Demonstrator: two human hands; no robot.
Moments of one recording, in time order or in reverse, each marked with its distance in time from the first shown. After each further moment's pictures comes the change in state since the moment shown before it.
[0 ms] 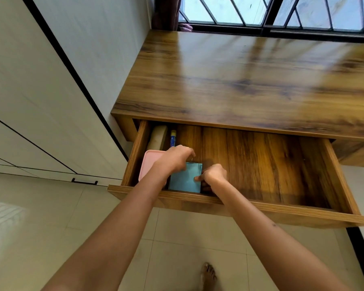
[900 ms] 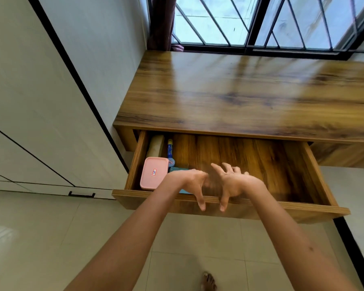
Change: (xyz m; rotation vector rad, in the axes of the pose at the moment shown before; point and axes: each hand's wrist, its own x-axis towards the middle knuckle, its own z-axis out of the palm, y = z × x) left_hand -0.049 0.060 -0.013 -0.078 -0.413 0.138; right_hand -0.072 0.002 -0.091 -1.033 -0.204 -0.371
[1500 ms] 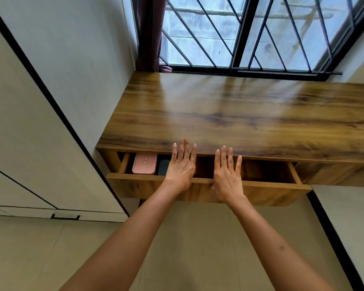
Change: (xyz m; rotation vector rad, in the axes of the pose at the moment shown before) left_hand 0.052 0.014 -0.043 0.572 0.650 -0.254; right_hand 0.057 0.036 -0.009 -0.180 0.728 0.095
